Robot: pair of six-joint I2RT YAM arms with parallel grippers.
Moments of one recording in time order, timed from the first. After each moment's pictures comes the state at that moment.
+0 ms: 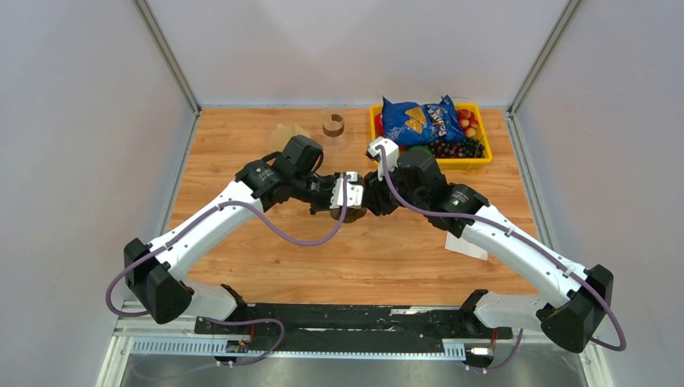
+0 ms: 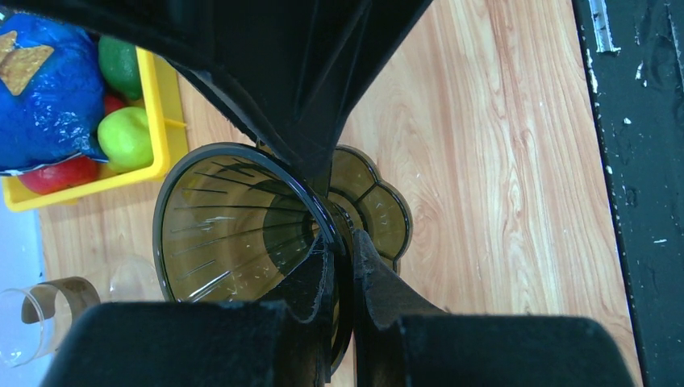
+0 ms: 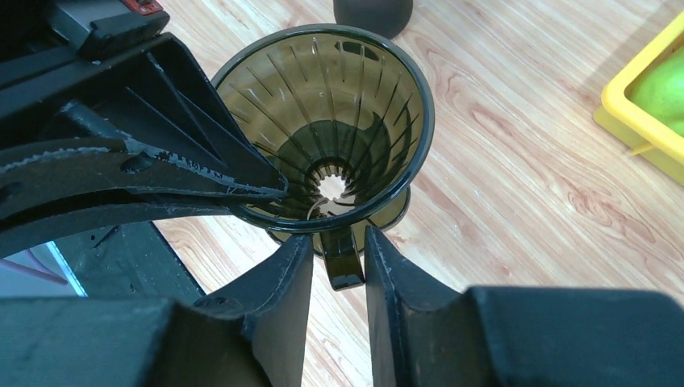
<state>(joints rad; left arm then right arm) -0.73 1.37 1.32 -0.77 0.60 0.92 0.78 1.20 1.14 -0.46 -0.14 0.14</state>
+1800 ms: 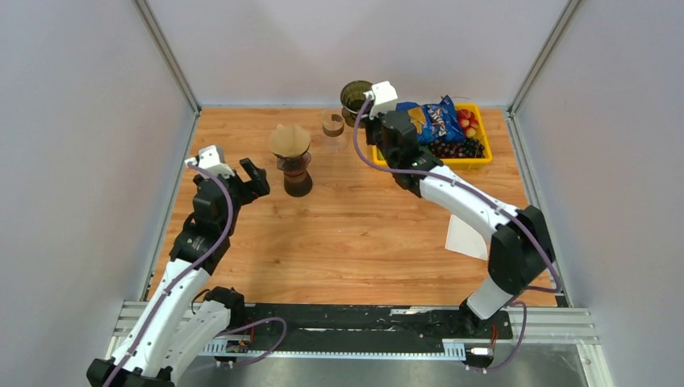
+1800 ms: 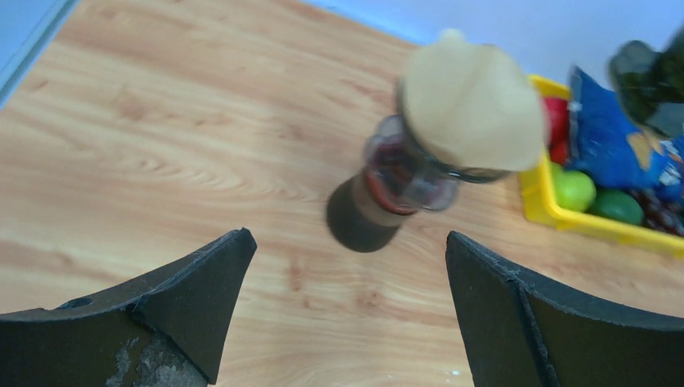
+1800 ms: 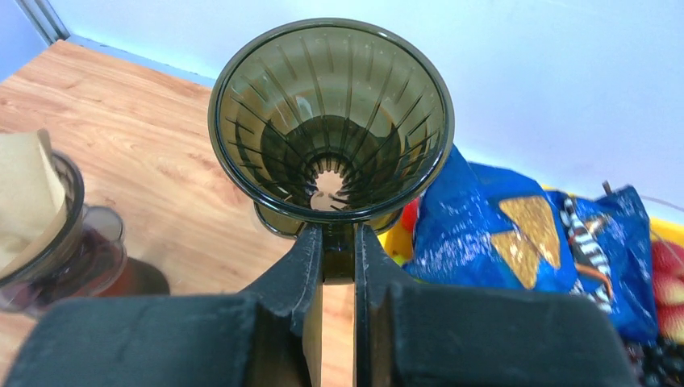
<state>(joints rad) -0.38 0.72 0.74 -0.24 -0.34 -0.40 0.64 1.56 1.27 0.19 0.32 -0.02</state>
